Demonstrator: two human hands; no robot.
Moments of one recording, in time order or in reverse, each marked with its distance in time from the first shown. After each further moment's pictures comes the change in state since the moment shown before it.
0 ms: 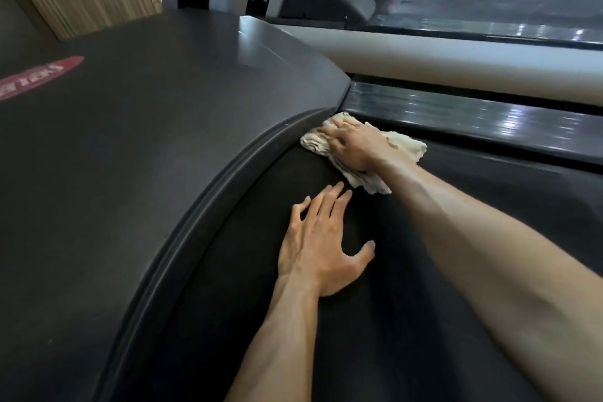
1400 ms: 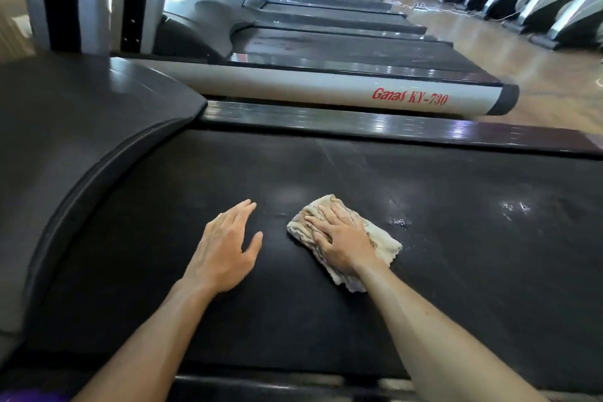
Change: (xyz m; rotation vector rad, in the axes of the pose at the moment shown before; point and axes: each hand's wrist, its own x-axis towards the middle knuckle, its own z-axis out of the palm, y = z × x) left_hand -0.191 0.186 -0.074 -0.223 -0.037 0.121; right_hand -0.507 0.019 -0.041 0.136 0.026 0.474
